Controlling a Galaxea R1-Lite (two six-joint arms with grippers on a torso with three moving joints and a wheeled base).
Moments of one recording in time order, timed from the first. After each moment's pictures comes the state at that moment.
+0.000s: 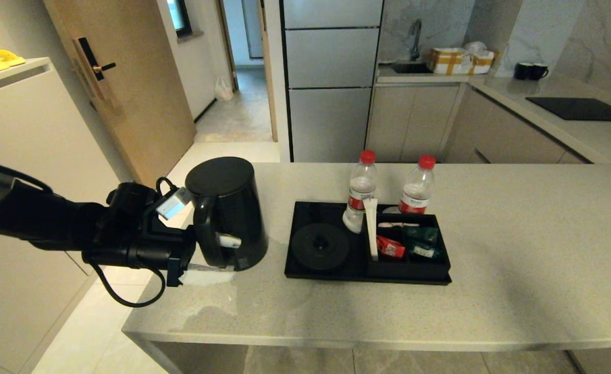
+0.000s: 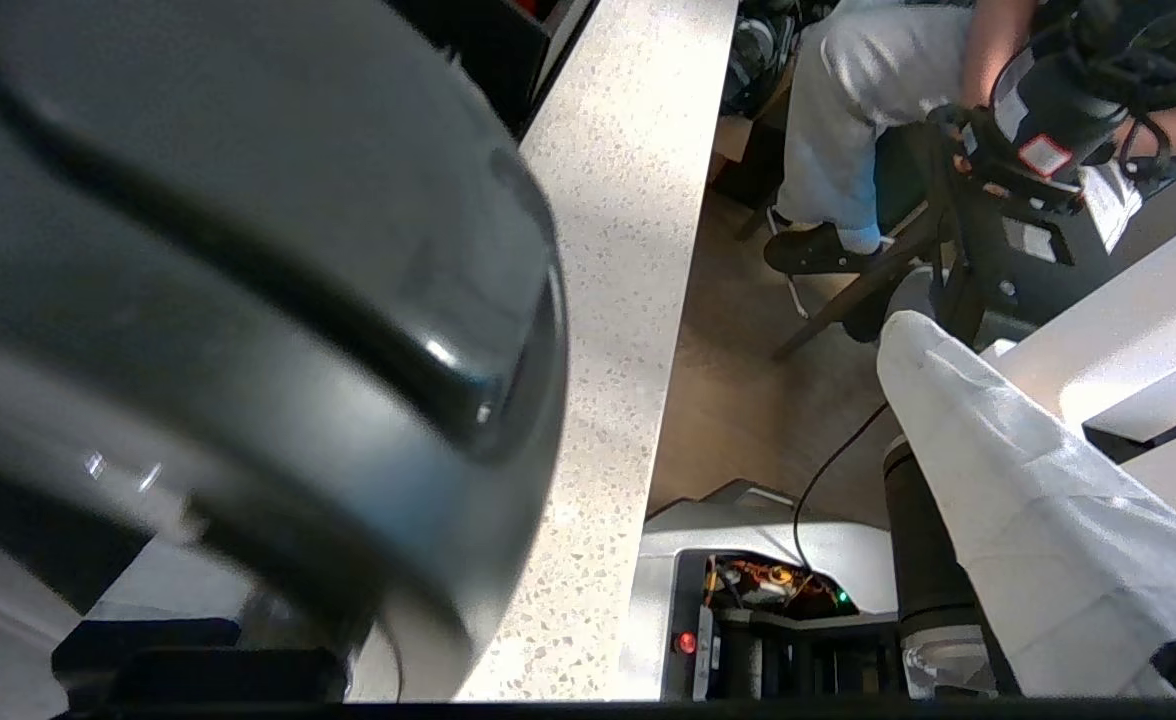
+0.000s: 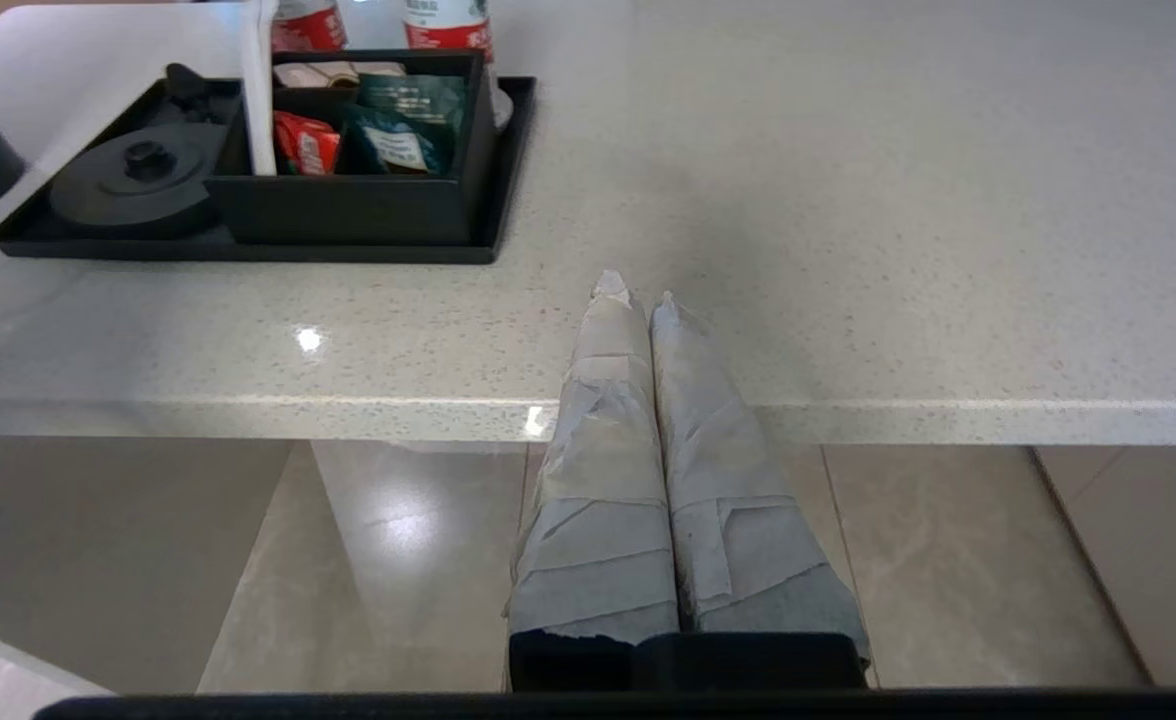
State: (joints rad) left arm -0.04 1.98 -1.11 0.14 -1.27 0.80; right arm 0.00 0.00 0.00 0.01 -0.01 -0.02
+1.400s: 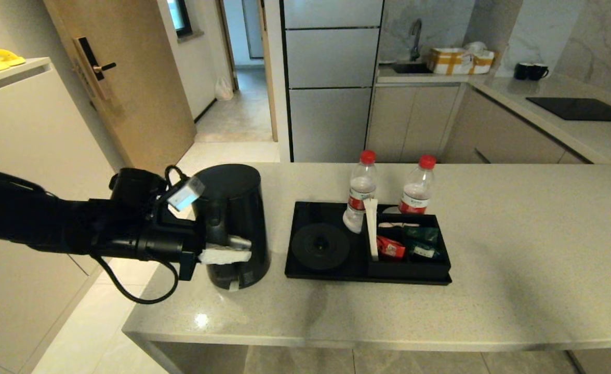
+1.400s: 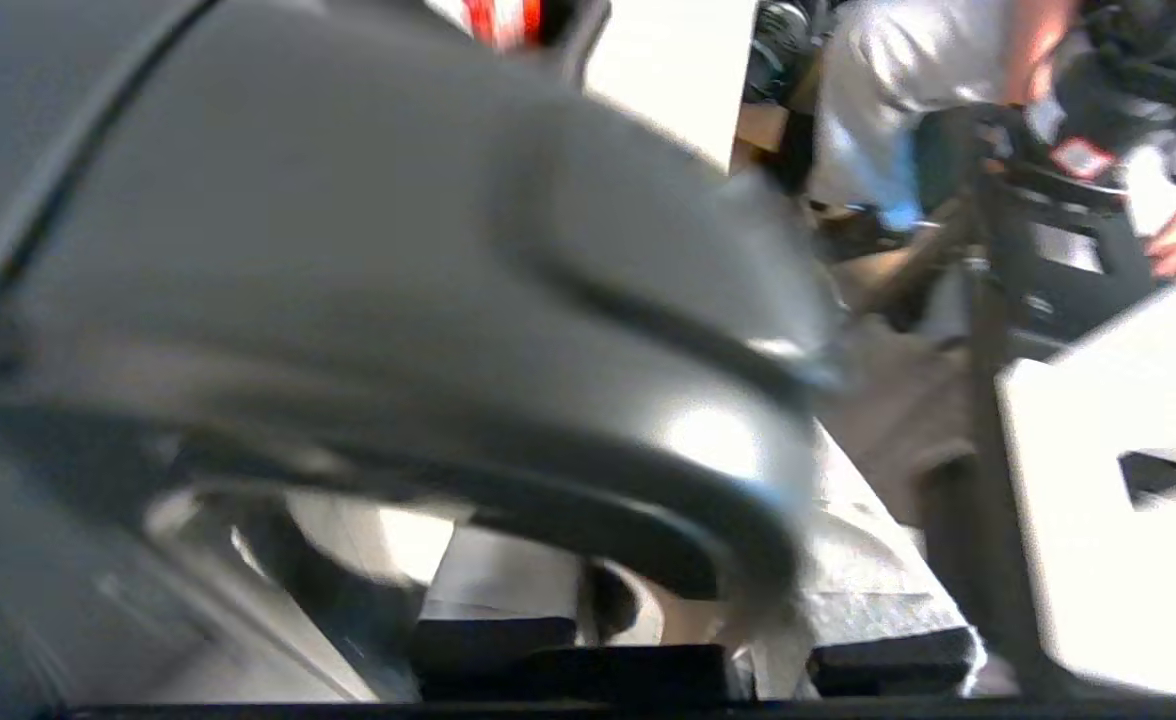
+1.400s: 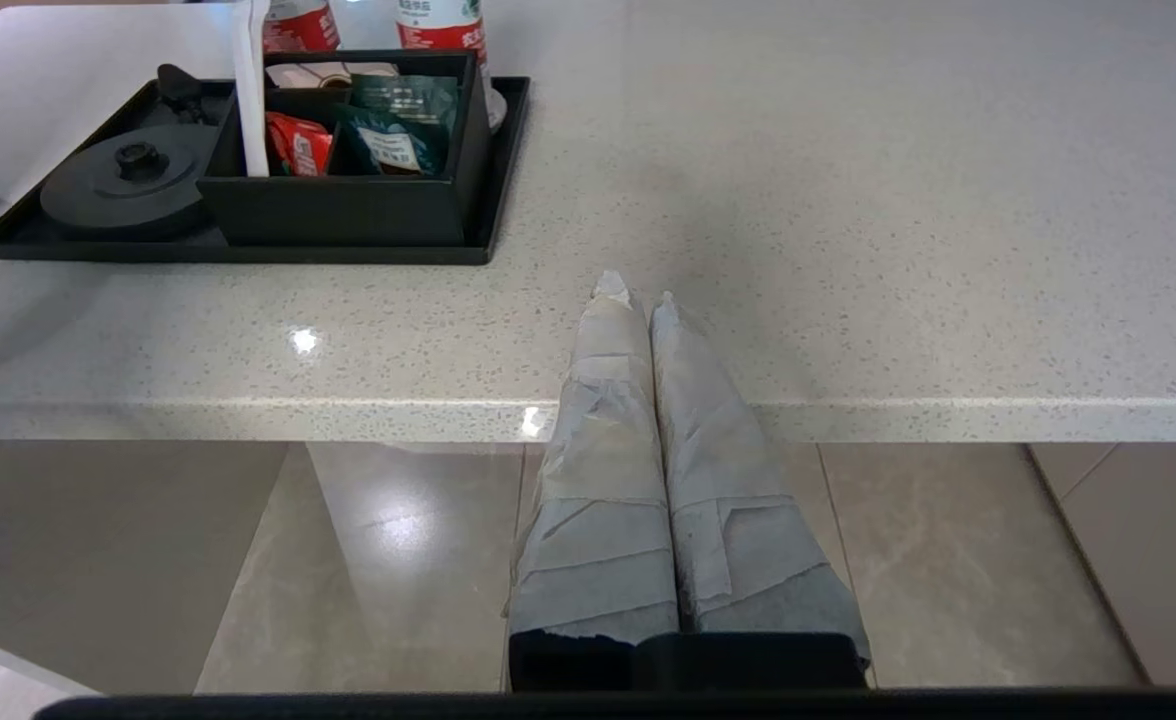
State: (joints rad) left arm -0.13 1.90 -1.06 -0.04 -1.18 0.64; right arm 0.00 0.00 0.00 0.01 -0.01 -0.02
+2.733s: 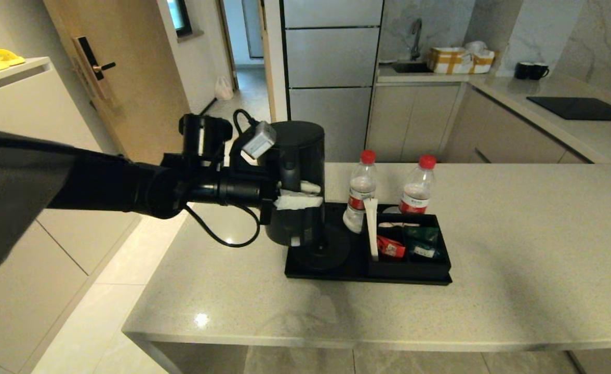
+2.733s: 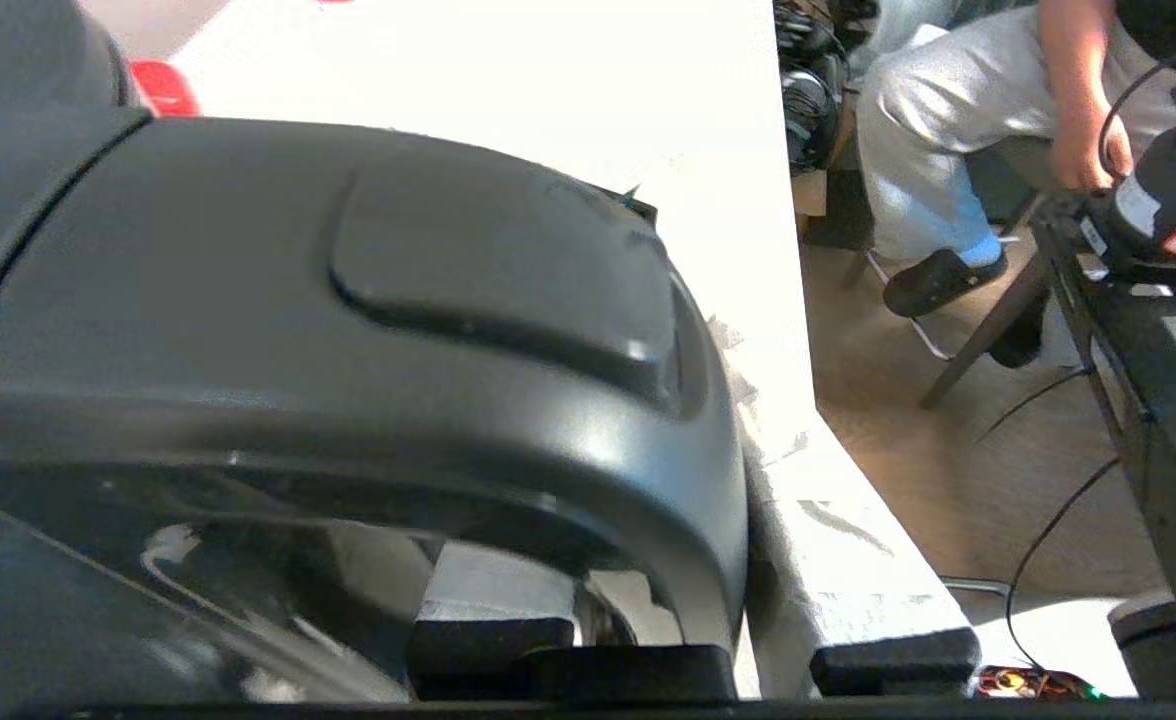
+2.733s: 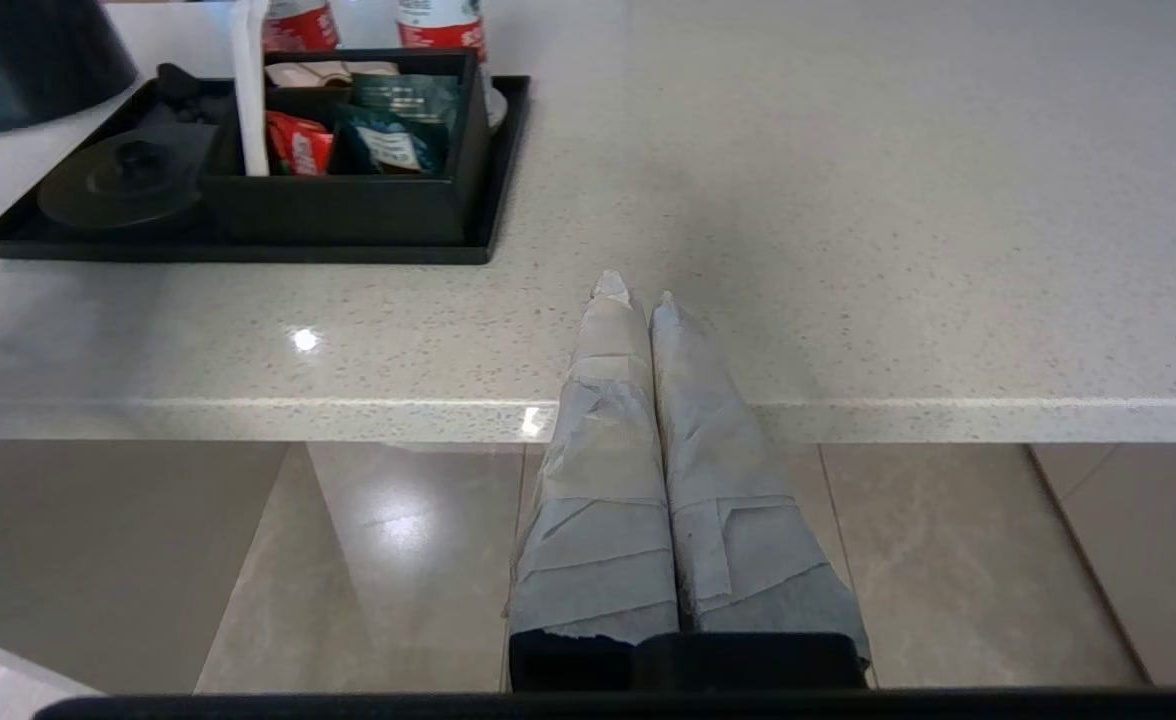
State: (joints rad) left arm -0.39 2.04 -1.46 -0.24 -1.07 0.45; right arm 0.00 0.00 0.00 0.01 -0.01 -0.02
